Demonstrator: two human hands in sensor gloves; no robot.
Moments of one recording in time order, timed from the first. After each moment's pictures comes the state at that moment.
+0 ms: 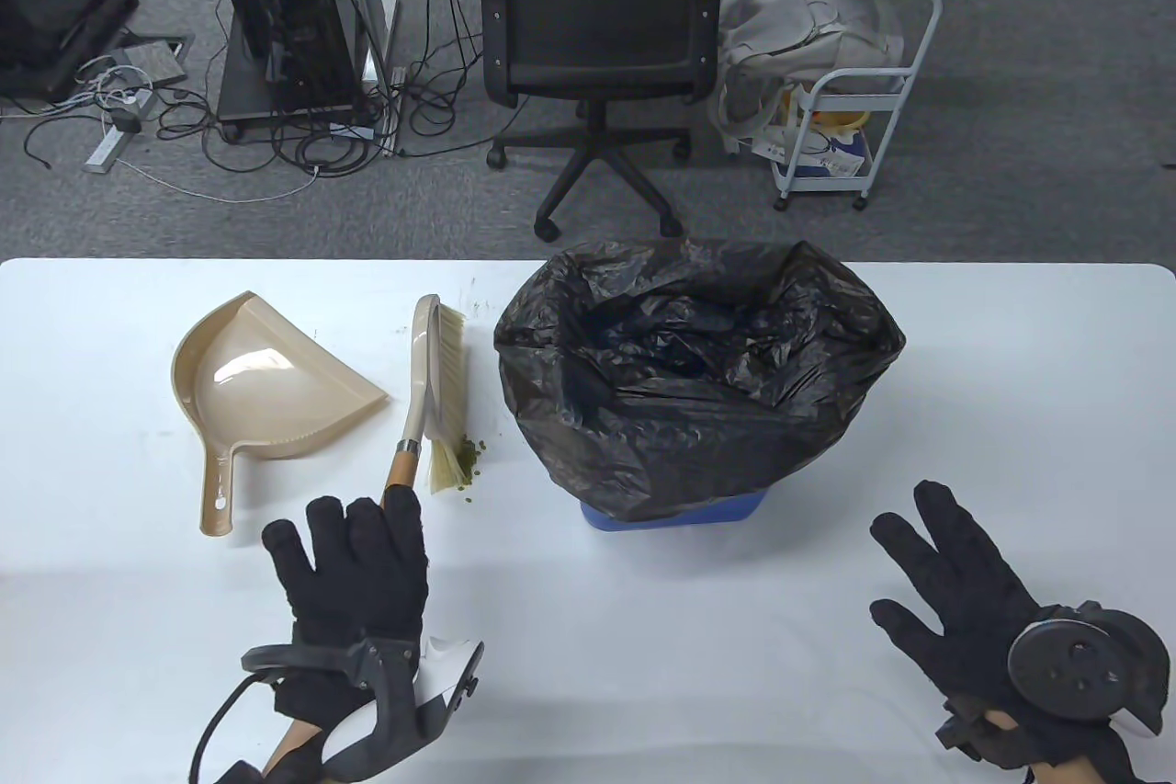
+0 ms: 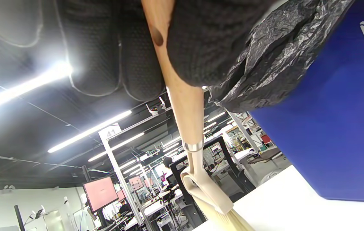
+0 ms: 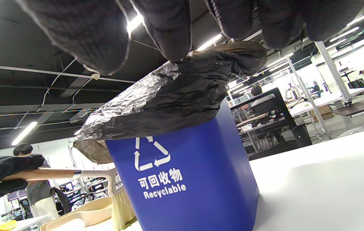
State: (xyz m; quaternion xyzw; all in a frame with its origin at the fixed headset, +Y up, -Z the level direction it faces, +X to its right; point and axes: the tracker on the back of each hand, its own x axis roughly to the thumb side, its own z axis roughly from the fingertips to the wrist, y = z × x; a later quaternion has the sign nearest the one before) left_hand -0.171 -0.640 -0.187 0.29 -0.05 -0.23 0.93; right_hand 0.301 -0.638 -0.196 0.23 -0.12 0.93 0.25
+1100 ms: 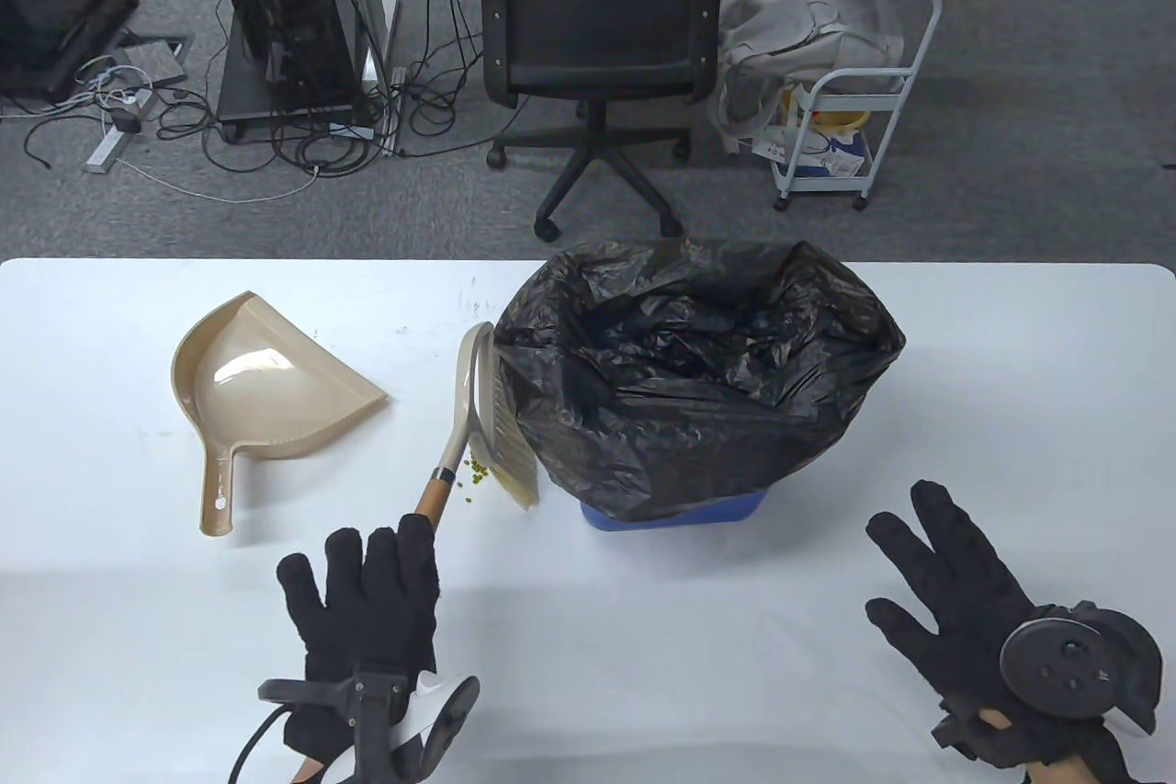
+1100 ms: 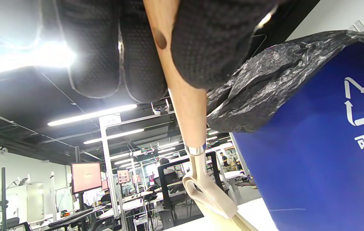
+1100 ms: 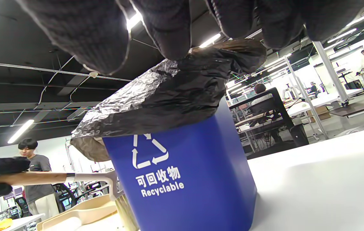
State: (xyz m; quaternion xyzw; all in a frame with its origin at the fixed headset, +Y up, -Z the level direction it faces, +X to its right) left_hand -0.175 -0.646 -0.161 0.29 -0.05 -0.11 0.95; right_hand 0.298 -0.638 -0.197 0.22 -0.12 0.94 0.24
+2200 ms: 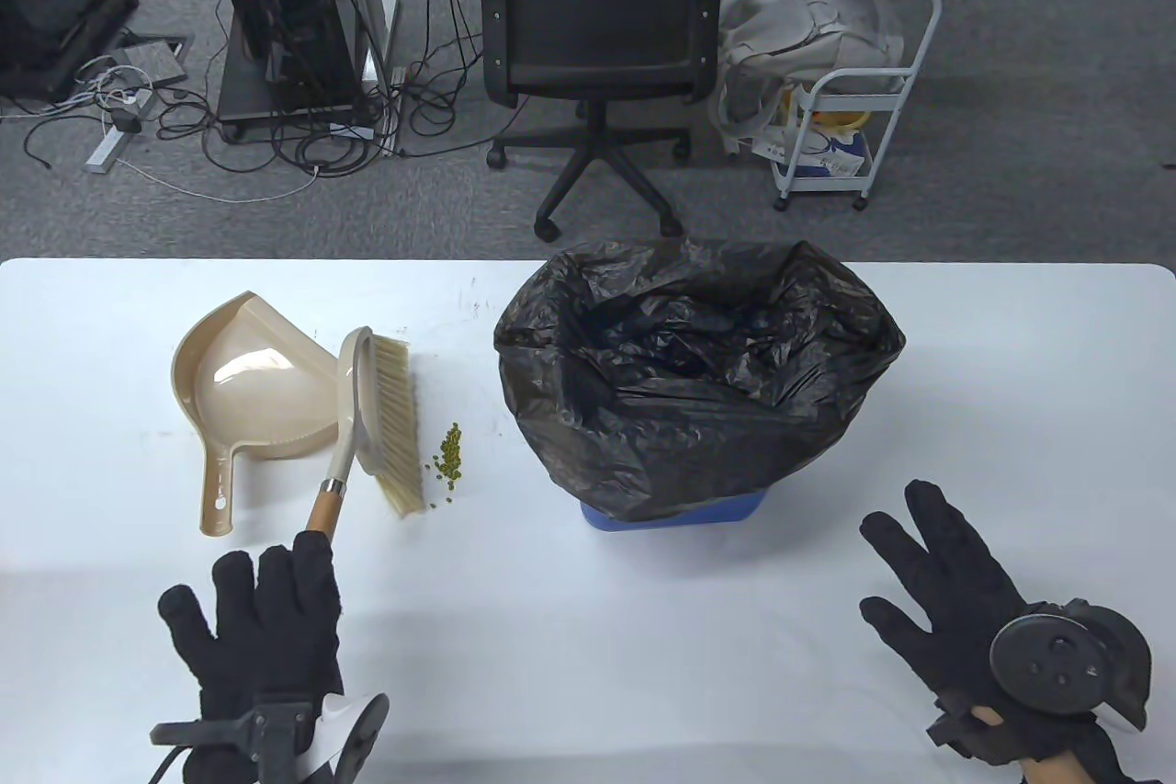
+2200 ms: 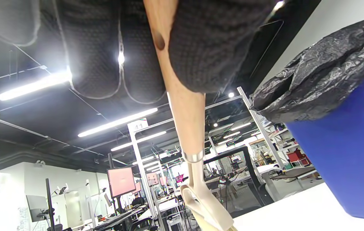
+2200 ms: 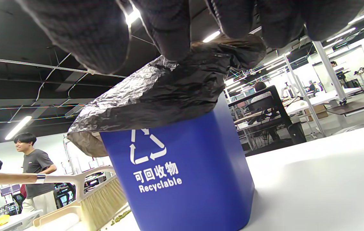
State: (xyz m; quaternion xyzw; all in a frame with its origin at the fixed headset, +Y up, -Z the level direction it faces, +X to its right) left_hand -0.227 -0.640 -0.143 0.31 0.00 -0.16 0.94; right_hand 0.293 -0.639 -0.199 0.22 -0.12 0.94 0.24
